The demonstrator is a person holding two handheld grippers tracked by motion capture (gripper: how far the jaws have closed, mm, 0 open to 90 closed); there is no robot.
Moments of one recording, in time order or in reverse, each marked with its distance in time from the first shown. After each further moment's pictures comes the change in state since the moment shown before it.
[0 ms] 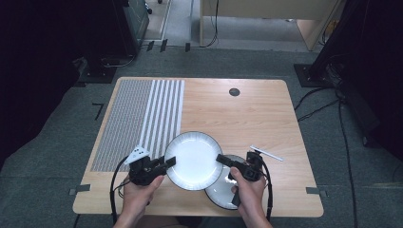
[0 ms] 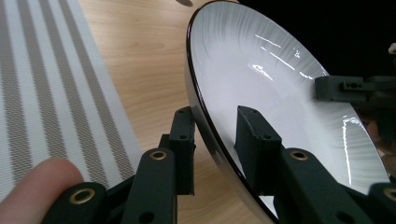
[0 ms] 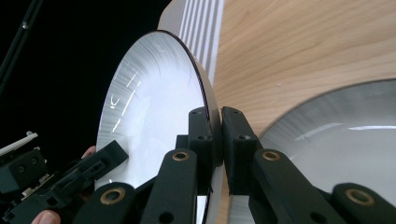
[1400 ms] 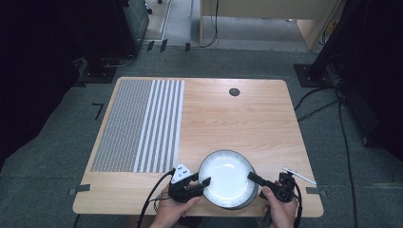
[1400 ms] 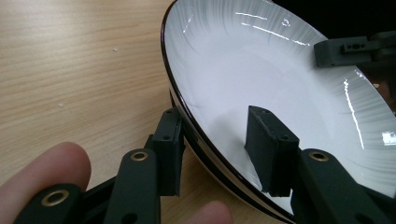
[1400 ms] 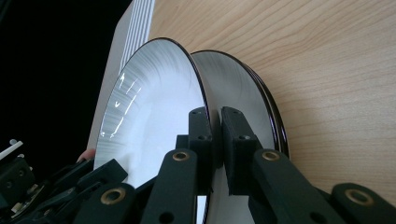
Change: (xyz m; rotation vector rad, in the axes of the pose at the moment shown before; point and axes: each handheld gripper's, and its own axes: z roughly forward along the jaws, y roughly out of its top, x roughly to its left) left arm -0.069 -0.063 0.074 0.113 -0.078 0.147; right arm -0.085 -0.017 -0.074 -0.051 -0.098 0.044
